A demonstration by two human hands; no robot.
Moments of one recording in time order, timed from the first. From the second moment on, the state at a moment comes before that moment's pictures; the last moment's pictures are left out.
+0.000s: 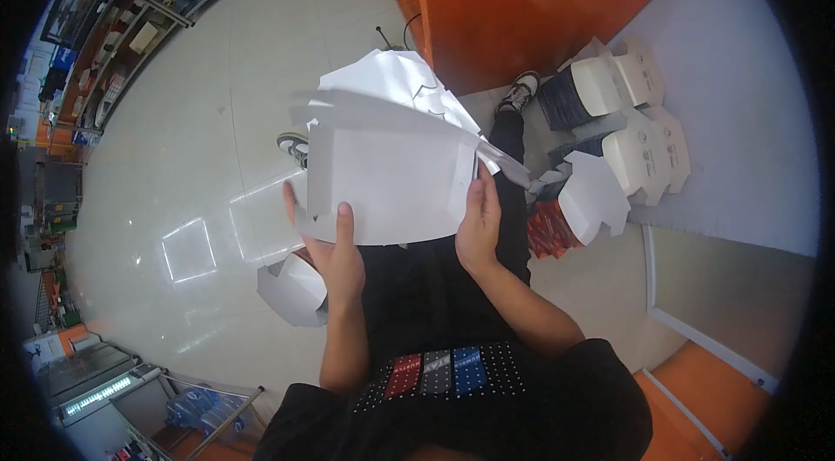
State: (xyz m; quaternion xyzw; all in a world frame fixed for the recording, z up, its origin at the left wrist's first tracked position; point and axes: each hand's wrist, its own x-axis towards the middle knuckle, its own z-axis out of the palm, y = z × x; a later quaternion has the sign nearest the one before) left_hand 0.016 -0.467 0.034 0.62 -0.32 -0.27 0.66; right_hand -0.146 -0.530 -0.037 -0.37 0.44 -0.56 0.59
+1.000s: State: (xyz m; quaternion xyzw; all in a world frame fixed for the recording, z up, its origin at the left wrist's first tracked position) left_hand 0.024 -0.430 -0.005 0.51 -0.71 0.08 0.48; right_hand -0.133 -0.555 0.025 -0.23 0.32 -0.41 0.82
